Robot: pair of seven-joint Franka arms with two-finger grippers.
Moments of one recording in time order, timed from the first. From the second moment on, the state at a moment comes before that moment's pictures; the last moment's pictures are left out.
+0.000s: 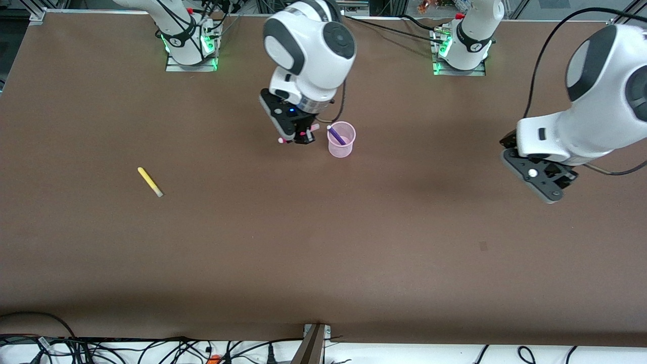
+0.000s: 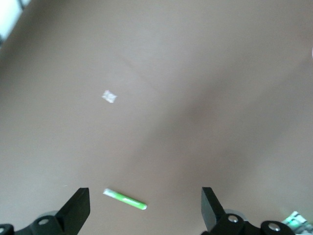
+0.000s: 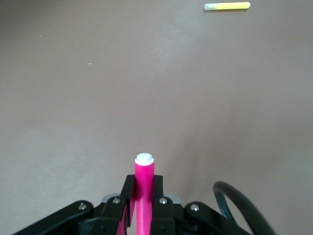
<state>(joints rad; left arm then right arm) 0.35 0.31 -0.59 -1.43 0.27 1.59 0.59 0.95 0.57 -0.07 -1.33 -0.33 1.67 1.93</state>
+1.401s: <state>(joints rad) 0.00 0.03 0.00 -1.65 0.07 1.69 0.16 1.10 0.74 -0.08 -1.27 -0.44 1.75 2.10</state>
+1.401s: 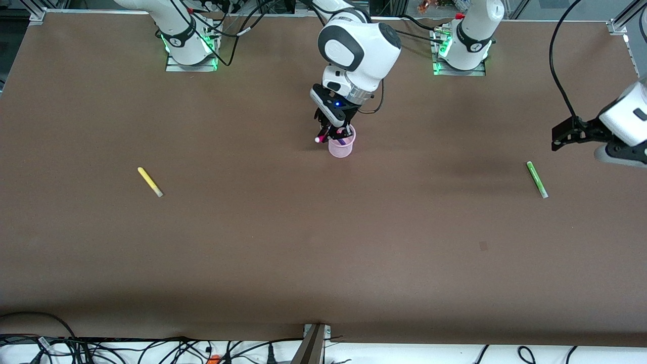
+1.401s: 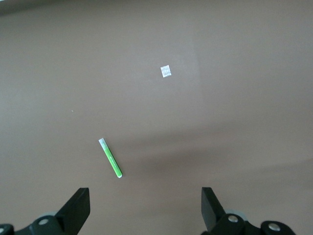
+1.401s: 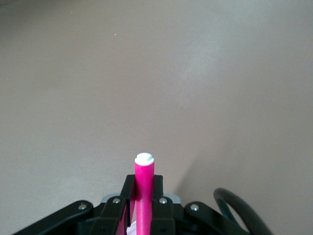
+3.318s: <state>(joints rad) -0.01 -0.03 -0.01 -1.69 0.06 1.71 0.16 0.82 0.41 -0.16 -1.22 -0.18 1.50 1.16</state>
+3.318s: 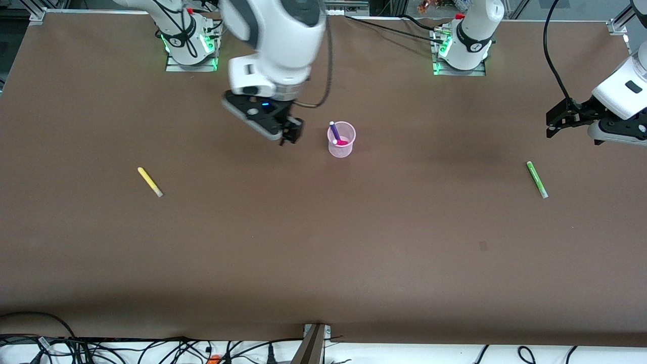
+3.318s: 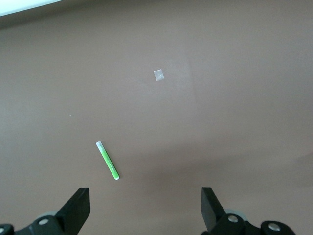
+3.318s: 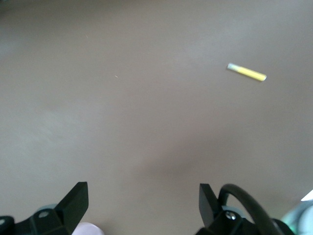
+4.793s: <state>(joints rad) -0.02 -0.03 -0.02 -1.69 0.06 1.70 0.16 0.54 0.33 -0.68 -1.33 0.31 1.32 -0.13</state>
